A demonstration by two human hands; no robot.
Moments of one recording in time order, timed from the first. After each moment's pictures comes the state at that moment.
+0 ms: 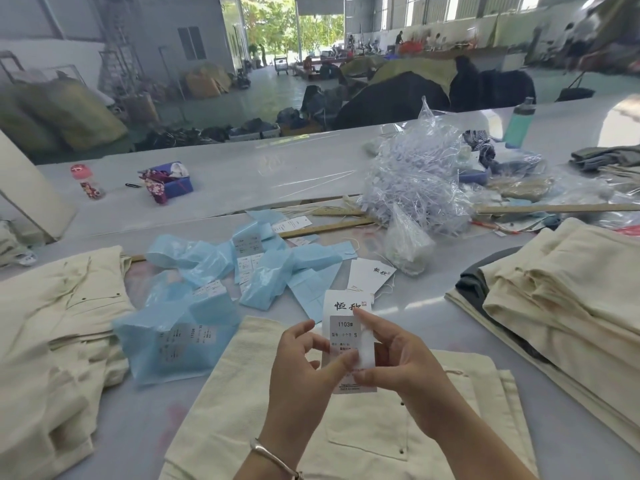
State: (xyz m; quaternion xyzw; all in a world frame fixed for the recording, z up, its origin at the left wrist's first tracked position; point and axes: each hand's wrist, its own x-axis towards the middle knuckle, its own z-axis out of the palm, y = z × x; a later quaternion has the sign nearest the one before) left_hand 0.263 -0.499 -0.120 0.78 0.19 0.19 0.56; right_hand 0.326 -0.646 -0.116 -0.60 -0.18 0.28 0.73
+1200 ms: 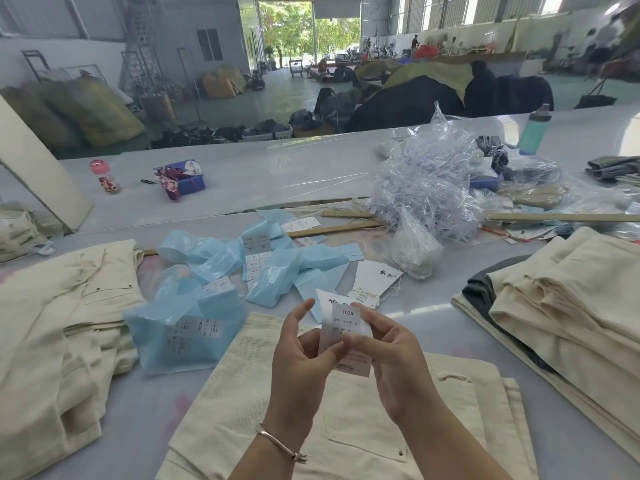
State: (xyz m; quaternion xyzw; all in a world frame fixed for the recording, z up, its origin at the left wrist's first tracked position) left_hand 0.266 -0.502 -0.116 0.62 0.13 0.19 0.75; right_hand 0.328 -0.616 -0.112 -0.48 -0.08 0.23 0.84
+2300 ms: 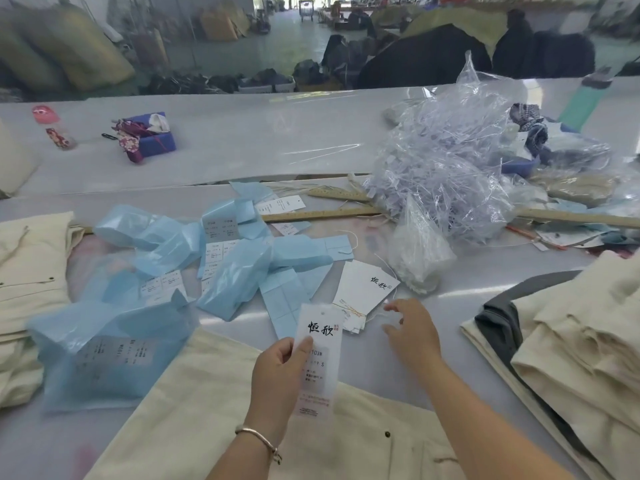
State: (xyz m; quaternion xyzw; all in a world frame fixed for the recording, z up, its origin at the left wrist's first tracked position) left_hand 0.409 -0.478 -0.215 0.67 0.34 0.13 0.65; right_hand 0.572 -0.642 -0.256 -0.93 -0.11 0.07 0.35
